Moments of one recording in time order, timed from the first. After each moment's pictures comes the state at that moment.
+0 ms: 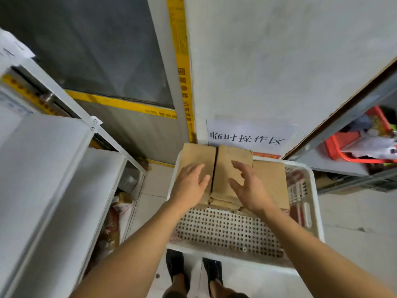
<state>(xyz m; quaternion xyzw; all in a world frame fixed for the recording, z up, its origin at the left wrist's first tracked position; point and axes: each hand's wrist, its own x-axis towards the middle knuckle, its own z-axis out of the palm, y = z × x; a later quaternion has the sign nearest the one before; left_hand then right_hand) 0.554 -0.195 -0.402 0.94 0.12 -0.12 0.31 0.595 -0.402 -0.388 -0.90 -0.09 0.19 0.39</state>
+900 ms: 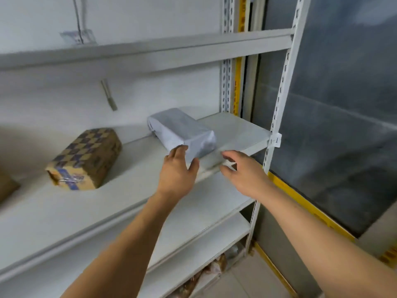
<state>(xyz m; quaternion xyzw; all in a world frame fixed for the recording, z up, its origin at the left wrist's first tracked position) 0.285 0.188 -0.126 0.79 0.47 0.34 0.17 0.473 0.092 -0.117 -0.72 -0.59 0.12 0.34</state>
